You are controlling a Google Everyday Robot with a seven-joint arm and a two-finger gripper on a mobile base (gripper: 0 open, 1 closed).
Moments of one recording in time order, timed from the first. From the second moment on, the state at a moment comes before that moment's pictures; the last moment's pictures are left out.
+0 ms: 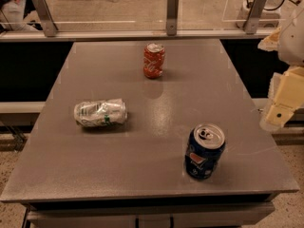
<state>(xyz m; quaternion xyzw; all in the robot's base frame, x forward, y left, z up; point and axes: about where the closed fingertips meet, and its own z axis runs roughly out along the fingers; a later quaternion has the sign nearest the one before) 0.438 -0.217 0.976 -0.60 0.78 -0.03 0.16</state>
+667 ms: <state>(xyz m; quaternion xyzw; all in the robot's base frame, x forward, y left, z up) 0.438 -0.215 0.966 -0.61 0.78 -0.02 0.15</state>
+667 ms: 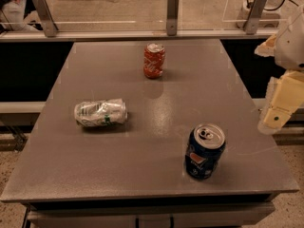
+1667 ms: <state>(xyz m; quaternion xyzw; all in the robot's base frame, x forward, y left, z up) 0.404 -0.120 0.914 -0.70 0.67 0.13 0.20</state>
